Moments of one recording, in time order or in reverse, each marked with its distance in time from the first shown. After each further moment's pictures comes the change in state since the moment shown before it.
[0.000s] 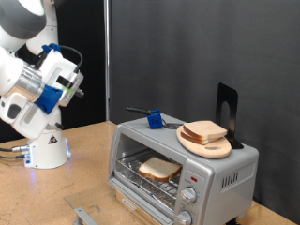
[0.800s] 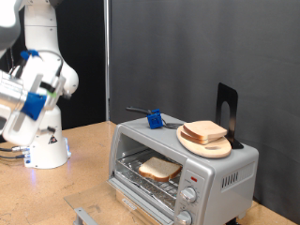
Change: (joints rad) arm -0.040 0.032 -0.055 -0.077 0.088 -0.006 -0.084
